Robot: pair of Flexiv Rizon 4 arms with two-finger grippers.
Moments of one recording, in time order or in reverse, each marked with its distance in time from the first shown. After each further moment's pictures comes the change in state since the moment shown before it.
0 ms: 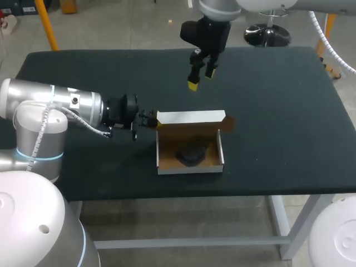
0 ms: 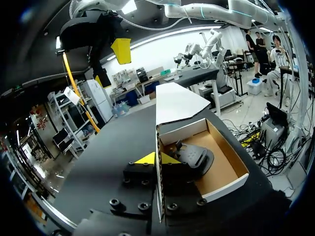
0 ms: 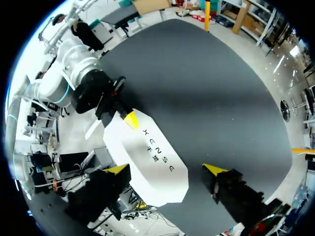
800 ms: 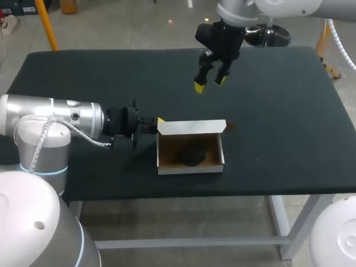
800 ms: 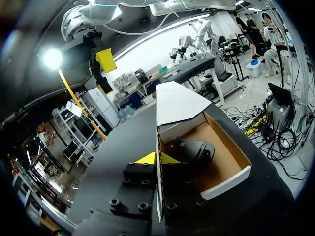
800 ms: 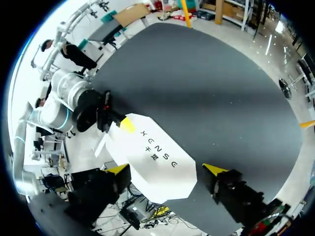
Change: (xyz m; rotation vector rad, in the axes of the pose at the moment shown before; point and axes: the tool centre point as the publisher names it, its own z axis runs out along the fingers) left arm 0.015 0.001 0.001 -0.019 -0.059 0.154; right arm 0.002 -0.024 0.003 -0.060 0.063 0.169
